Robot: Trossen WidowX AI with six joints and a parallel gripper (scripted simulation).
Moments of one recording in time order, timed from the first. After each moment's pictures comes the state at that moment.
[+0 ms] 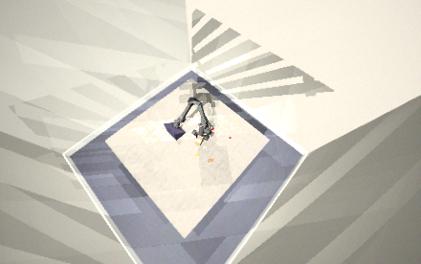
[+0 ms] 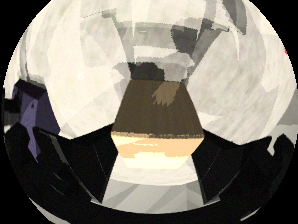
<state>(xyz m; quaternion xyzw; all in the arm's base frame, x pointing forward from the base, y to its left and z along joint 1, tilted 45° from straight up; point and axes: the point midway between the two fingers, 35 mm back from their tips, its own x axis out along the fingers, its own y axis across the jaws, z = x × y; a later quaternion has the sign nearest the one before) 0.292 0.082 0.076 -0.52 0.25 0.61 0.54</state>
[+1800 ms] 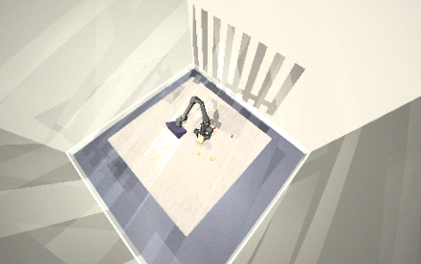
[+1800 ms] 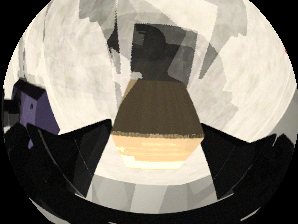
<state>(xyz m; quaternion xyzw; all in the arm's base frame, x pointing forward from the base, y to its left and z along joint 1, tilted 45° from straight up) 0.292 0.082 0.074 -0.52 0.25 0.61 0.54</state>
